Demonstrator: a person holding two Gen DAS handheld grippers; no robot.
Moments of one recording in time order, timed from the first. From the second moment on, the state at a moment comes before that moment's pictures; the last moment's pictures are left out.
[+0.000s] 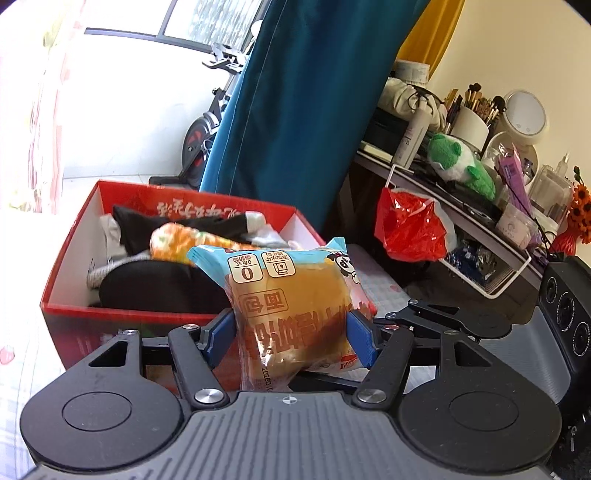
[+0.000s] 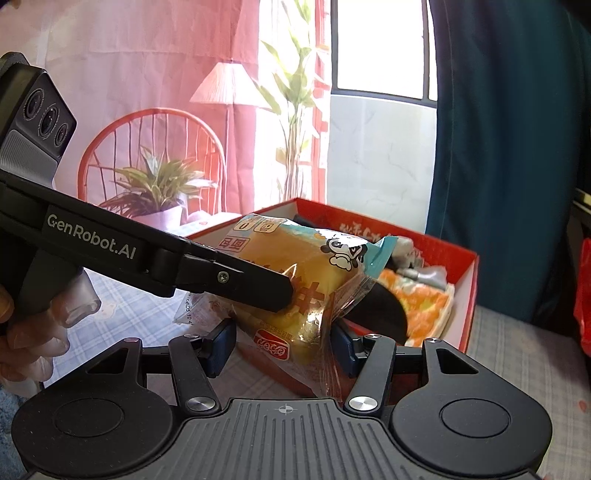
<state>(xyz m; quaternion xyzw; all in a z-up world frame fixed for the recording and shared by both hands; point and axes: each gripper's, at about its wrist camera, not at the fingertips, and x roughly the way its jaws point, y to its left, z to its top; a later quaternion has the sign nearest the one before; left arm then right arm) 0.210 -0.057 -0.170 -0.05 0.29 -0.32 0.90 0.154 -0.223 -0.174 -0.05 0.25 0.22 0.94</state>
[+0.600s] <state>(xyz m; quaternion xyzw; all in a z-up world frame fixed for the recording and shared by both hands) 0.258 -0.090 -0.143 -0.03 0.29 -0.34 0.89 0.204 -0.252 -0.153 -0.05 0.24 0.21 0.95</state>
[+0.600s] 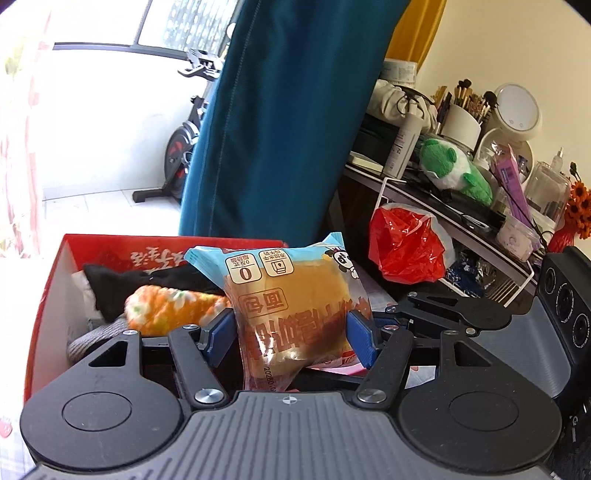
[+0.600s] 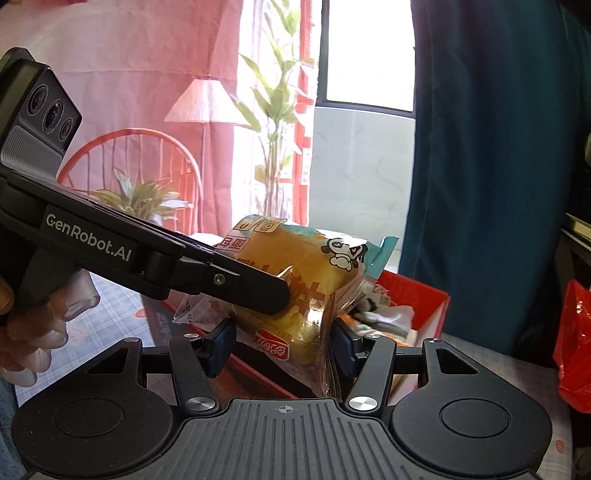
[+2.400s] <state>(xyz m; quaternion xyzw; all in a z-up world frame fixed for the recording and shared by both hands) 0.364 -0.098 -0.201 0.00 0.36 -0.27 0.89 0.320 -0.257 -0.211 -0.02 0.34 0.13 0.93</state>
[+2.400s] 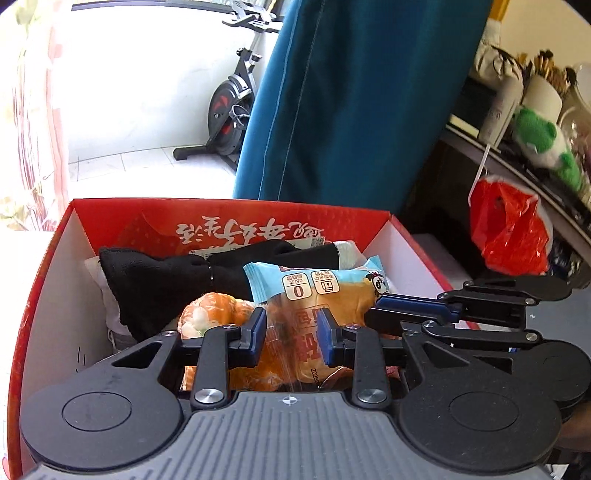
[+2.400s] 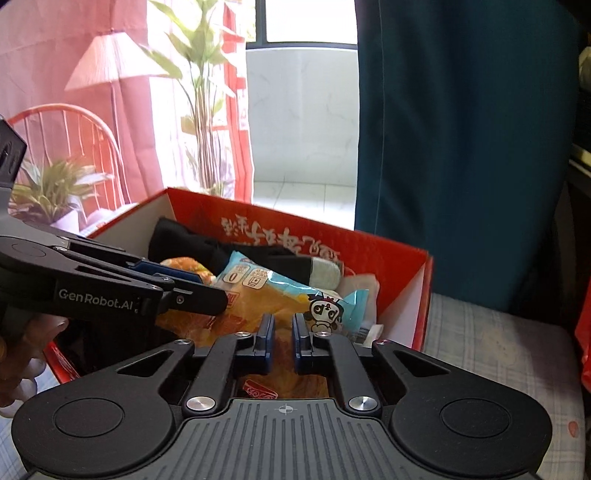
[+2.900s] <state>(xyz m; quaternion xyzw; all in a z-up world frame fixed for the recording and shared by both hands) 0.347 -0.101 -0.193 0.04 0.35 -0.26 0.90 0.316 -0.256 -0.204 -0.01 0.34 0.11 0.93</state>
